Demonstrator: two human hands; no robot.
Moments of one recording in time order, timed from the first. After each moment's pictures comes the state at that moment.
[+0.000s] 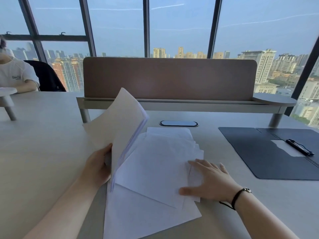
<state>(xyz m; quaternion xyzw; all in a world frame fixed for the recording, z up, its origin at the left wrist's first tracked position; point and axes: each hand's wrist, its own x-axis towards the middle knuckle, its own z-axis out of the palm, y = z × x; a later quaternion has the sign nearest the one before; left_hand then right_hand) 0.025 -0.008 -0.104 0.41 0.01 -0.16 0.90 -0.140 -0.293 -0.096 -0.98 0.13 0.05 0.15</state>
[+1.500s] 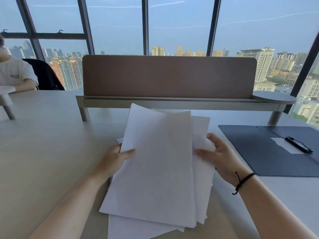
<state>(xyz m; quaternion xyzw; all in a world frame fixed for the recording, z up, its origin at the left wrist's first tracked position) 0.002 -0.023 -0.086 0.74 -0.16 -0.10 0.64 -0.125 -0.314 -0.074 -0.68 0.04 -0.15 0.72</state>
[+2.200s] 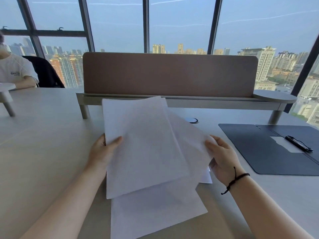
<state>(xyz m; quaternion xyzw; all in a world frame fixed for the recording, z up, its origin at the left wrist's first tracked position) 0.020 -0.012 -0.095 0.63 -0.05 0.01 0.78 -0.112 -0.307 -0.087 -0.54 0.20 -0.22 0.79</state>
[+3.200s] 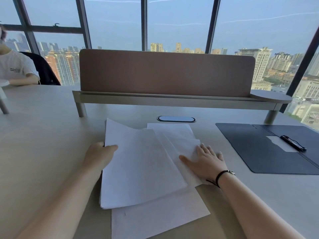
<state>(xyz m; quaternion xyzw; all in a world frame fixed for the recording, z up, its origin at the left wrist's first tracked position) 0.014 -0.007 -0.088 0.82 0.04 -0.01 0.57 -0.100 -0.308 -0.112 -0.97 0.22 0.00 0.13</state>
